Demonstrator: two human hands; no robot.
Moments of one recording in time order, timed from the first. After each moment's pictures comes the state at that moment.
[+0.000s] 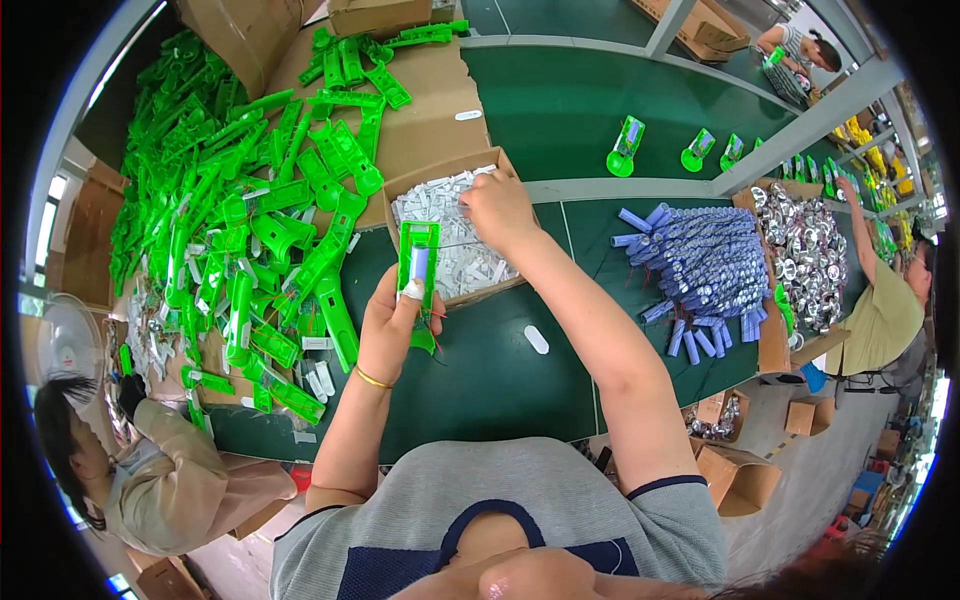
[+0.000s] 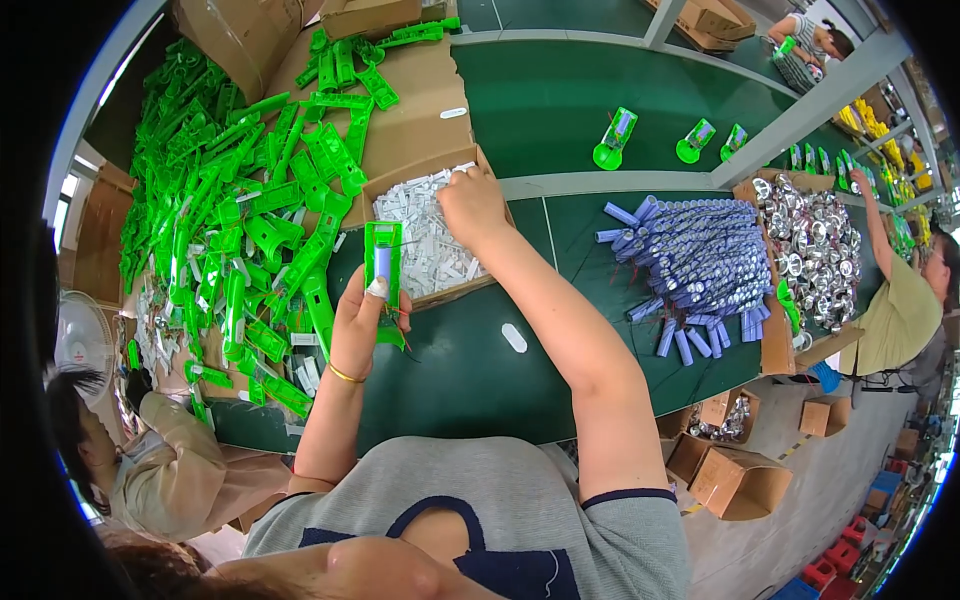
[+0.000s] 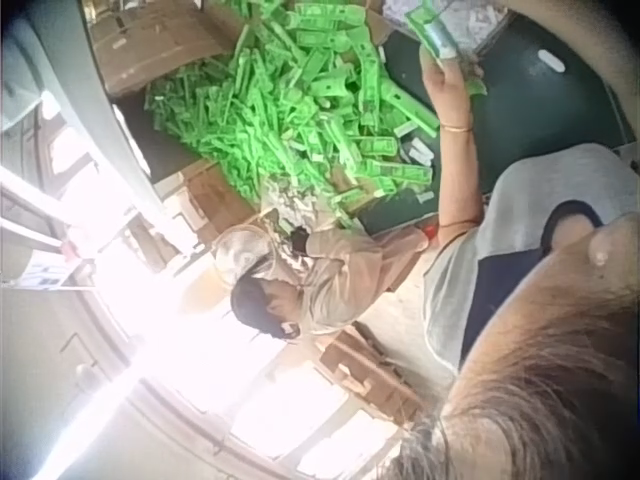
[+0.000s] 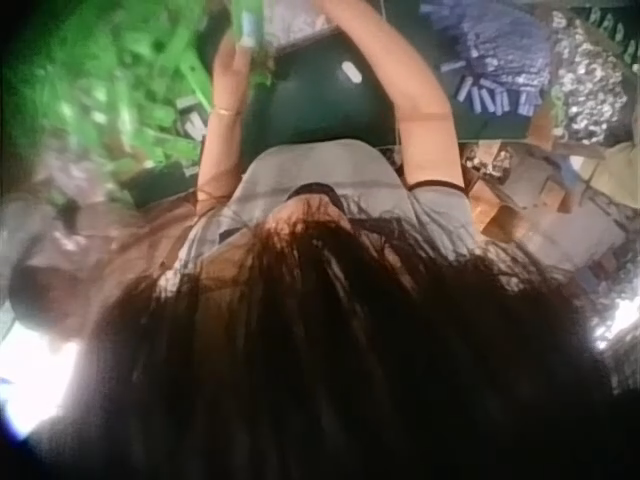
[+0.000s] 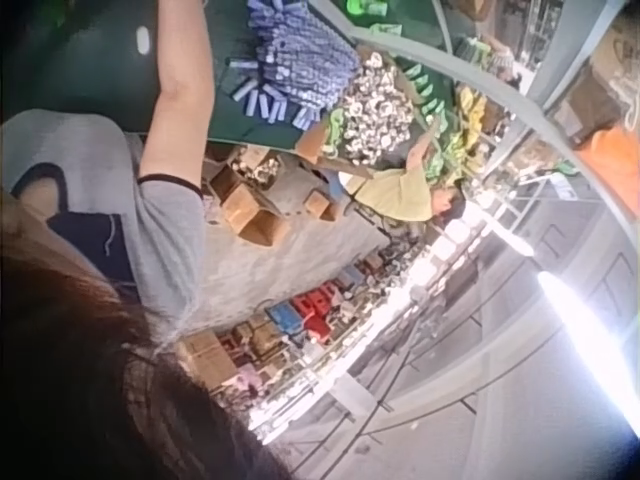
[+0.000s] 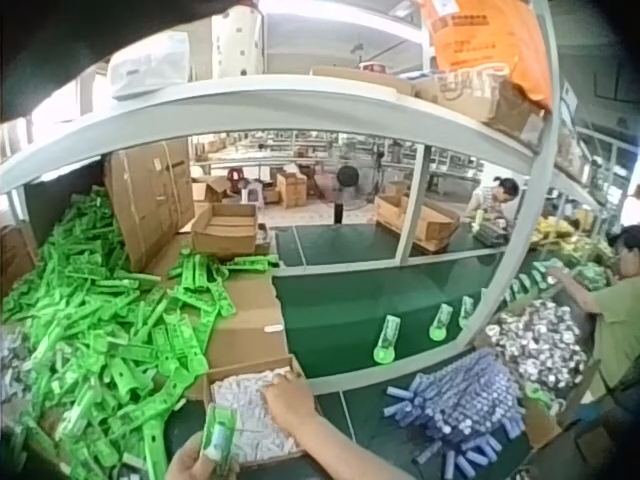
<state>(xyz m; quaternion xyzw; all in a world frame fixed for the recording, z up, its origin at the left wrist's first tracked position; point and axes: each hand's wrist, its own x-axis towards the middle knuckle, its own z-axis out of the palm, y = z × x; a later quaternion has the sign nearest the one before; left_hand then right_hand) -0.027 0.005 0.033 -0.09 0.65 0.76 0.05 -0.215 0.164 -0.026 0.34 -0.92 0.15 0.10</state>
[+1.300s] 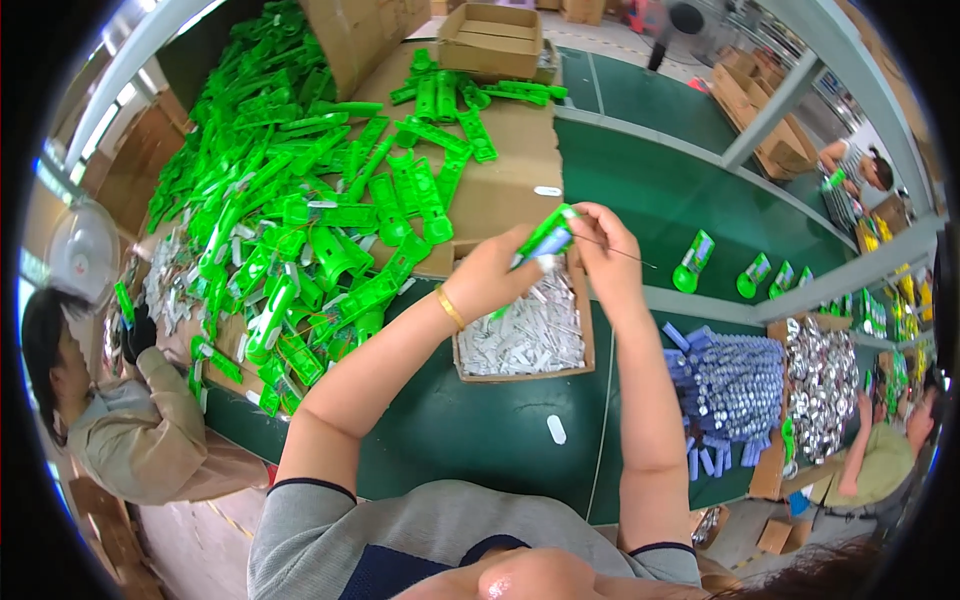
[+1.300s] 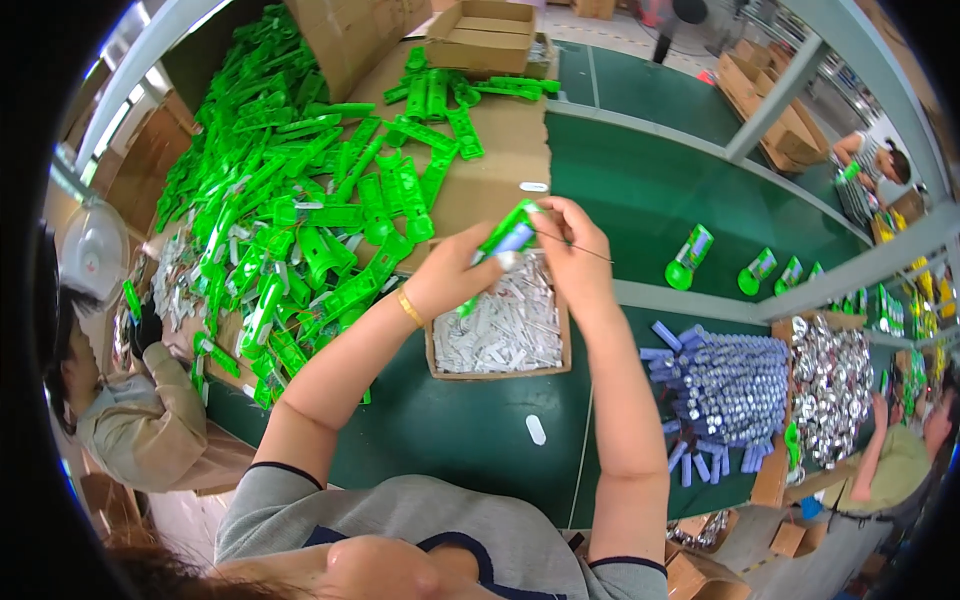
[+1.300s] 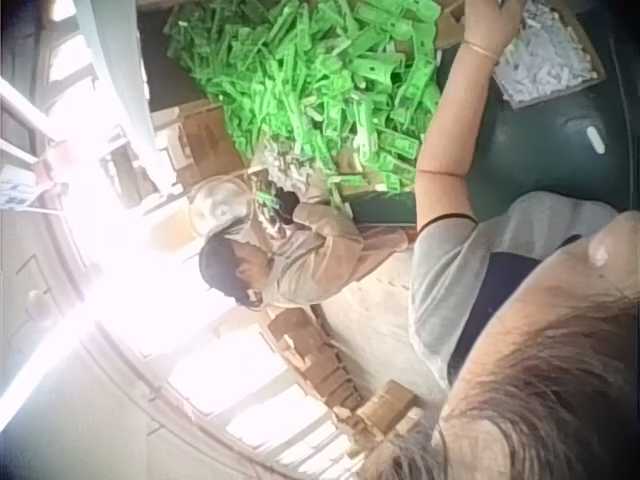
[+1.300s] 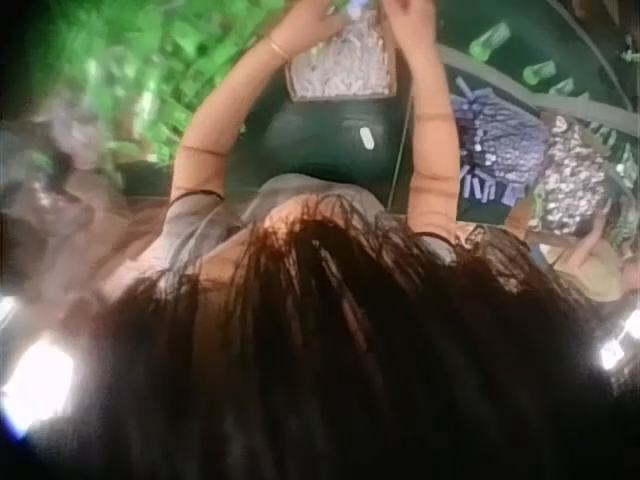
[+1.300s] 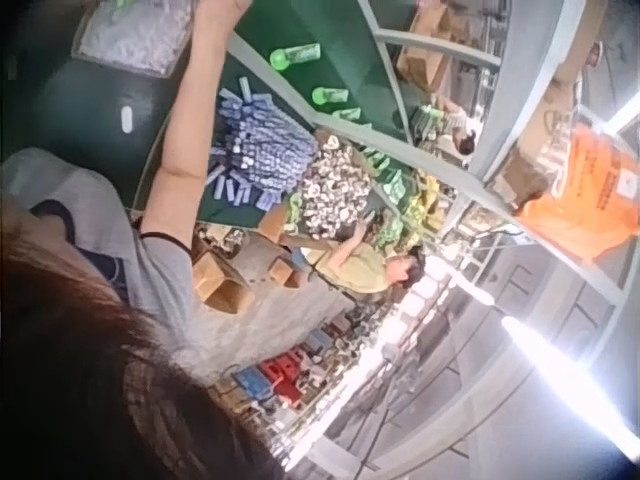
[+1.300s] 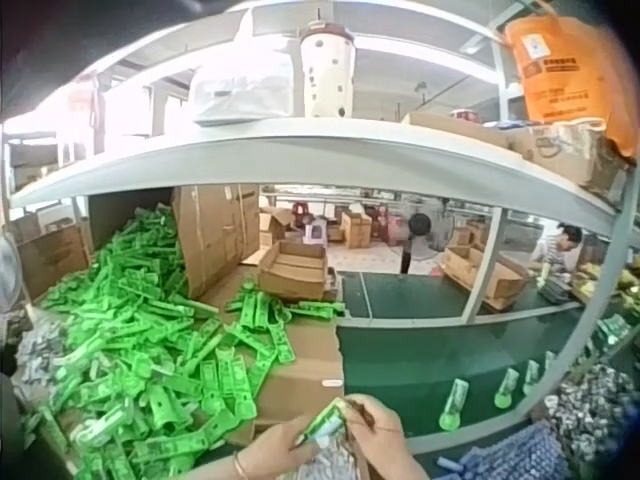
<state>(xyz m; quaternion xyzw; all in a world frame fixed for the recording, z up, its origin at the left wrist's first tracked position) -0.176 0.003 0.067 0.04 0.83 0.55 0.03 -0.262 0.180 0.039 0.26 -0.71 0.65 0.06</state>
